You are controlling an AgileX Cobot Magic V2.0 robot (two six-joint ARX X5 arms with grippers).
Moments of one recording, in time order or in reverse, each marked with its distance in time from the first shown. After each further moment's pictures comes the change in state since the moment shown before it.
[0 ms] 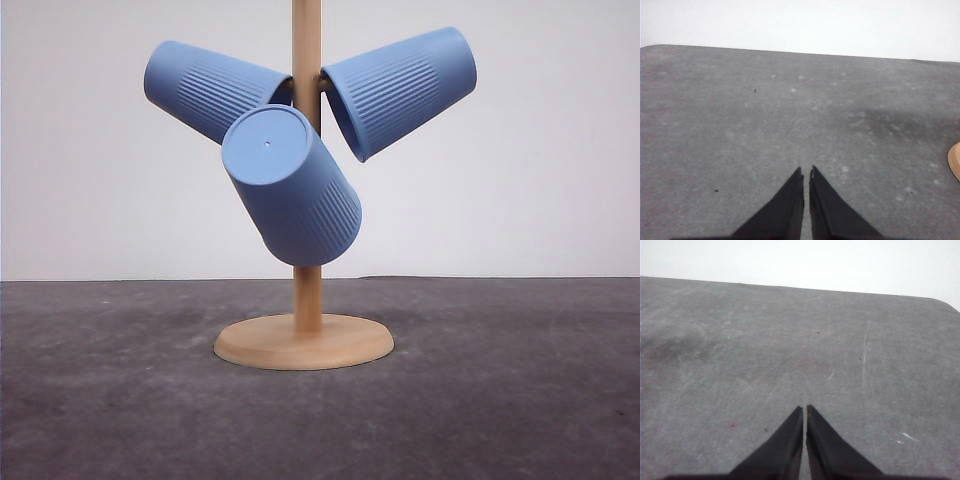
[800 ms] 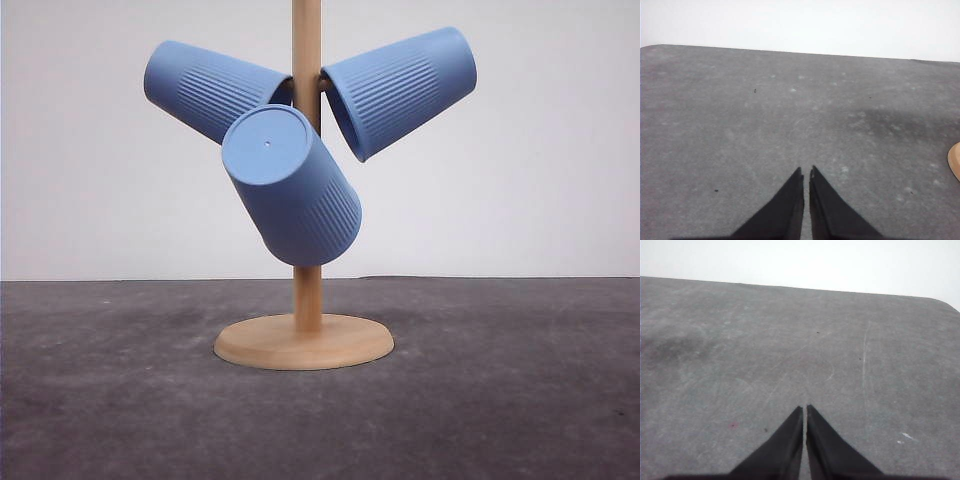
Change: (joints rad) left_arx 0.000 0.000 0.000 0.000 0.000 0.000; right_arx 0.000 0.000 0.000 0.000 0.000 0.000
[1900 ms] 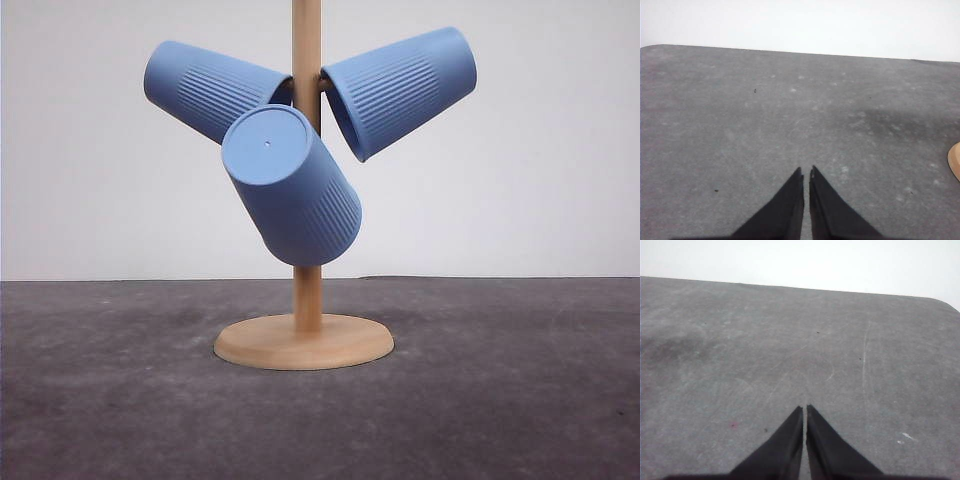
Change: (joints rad) left_arx 0.000 0.000 0.000 0.000 0.000 0.000; right_arx 0.000 0.000 0.000 0.000 0.000 0.000
